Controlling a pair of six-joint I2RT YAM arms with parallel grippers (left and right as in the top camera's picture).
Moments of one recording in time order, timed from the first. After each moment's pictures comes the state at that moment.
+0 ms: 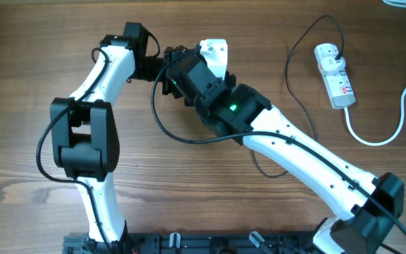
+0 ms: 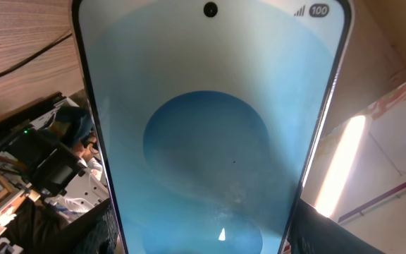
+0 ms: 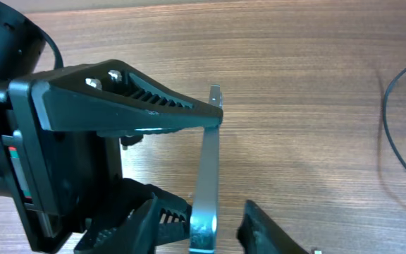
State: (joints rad) left arm -0.13 2.15 1.67 -1.06 1.52 -0.81; right arm 0.84 1.72 1.61 -0.78 0.50 0.65
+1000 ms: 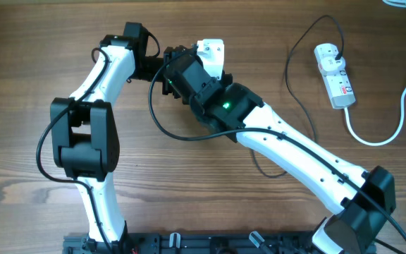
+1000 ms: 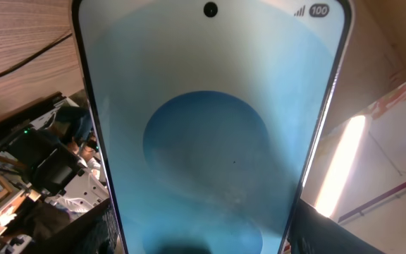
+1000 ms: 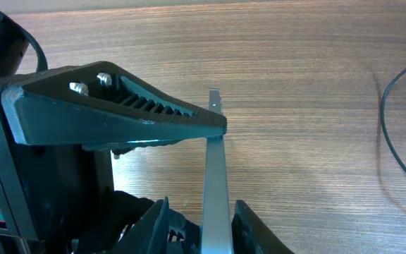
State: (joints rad) left arm -0.13 2.15 1.67 -1.06 1.52 -0.81; right arm 0.84 1.76 1.61 -0.75 0.53 0.65
